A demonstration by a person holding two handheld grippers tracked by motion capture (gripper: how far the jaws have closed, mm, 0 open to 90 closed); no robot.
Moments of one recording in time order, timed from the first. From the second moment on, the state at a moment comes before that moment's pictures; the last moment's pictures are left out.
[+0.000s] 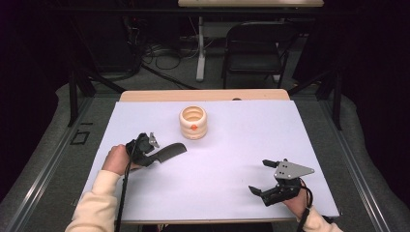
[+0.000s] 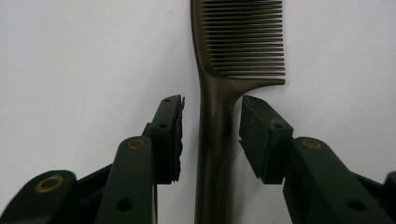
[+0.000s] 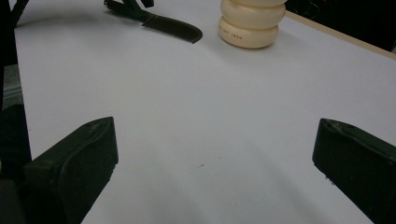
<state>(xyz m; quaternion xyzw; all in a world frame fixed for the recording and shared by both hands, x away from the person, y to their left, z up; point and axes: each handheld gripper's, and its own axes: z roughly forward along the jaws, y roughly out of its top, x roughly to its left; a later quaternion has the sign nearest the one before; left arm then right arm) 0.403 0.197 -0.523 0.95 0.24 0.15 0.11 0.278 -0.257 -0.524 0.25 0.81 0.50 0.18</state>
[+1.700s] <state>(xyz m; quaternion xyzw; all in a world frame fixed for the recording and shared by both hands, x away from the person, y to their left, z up) 0.390 0.206 -0.506 0.94 0.25 0.17 0.15 0.278 -0.257 -0.525 0.25 0.81 0.49 0.18</state>
